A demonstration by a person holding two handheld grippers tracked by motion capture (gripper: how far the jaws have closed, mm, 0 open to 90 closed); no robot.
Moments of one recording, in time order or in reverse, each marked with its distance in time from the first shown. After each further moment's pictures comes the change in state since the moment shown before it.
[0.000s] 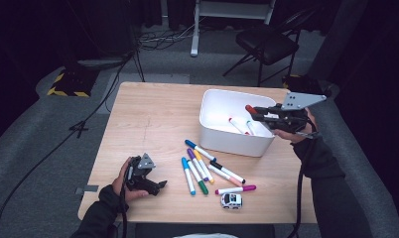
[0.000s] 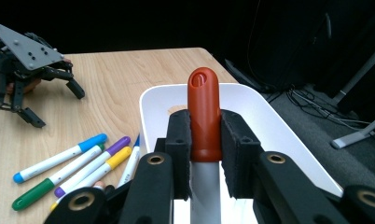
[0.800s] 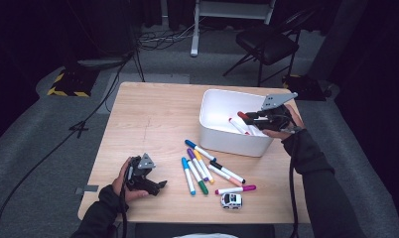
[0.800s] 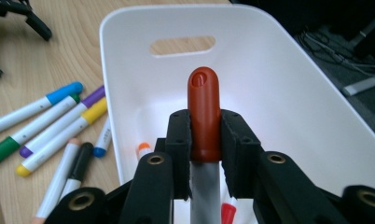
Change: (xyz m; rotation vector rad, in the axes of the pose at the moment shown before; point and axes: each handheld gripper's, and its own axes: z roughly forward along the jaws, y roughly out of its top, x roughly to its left) left arm 0.001 0.000 -0.001 0.001 0.013 0.014; right arm -0.016 -0.026 0.048 0.240 0.010 0.021
